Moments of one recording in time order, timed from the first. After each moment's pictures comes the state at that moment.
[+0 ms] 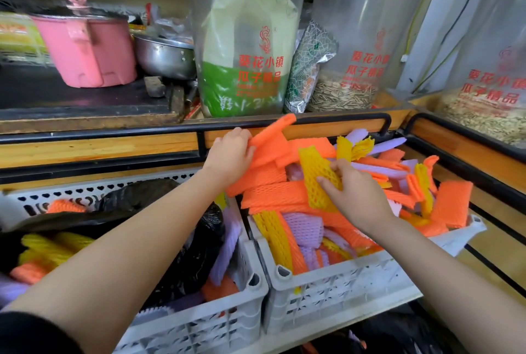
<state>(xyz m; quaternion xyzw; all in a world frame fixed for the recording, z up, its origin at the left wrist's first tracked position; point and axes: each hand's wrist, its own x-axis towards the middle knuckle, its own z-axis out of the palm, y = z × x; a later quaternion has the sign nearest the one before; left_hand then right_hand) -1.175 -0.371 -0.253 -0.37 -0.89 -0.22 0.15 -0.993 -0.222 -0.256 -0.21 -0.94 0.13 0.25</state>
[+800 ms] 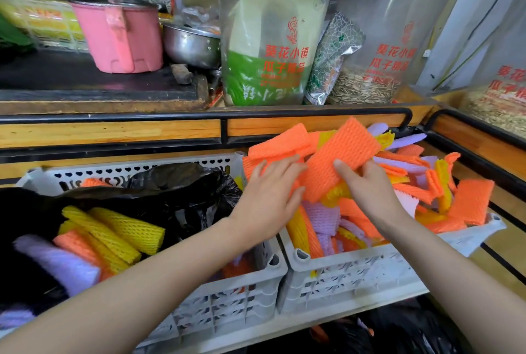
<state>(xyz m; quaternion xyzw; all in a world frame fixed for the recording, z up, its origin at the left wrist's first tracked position) -1.077 -0.411 -0.283 -0.49 -0.81 -0.28 0.16 -0.993 -0.253 -0.253 -0.23 -0.83 0.43 0.28</state>
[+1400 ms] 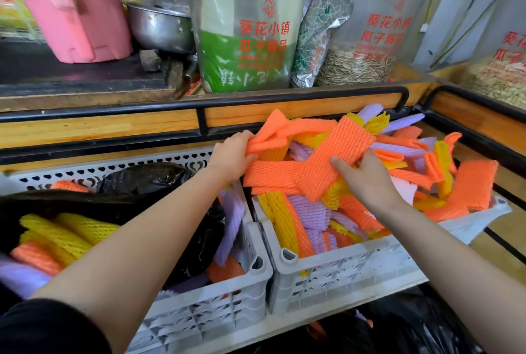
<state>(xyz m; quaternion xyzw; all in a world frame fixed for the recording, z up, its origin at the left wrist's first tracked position) -1.189 -0.368 -0.300 -0.35 -0.91 -0.22 0.03 -1.006 -0.208 -0.282 -0.27 -0.83 0.41 0.27</state>
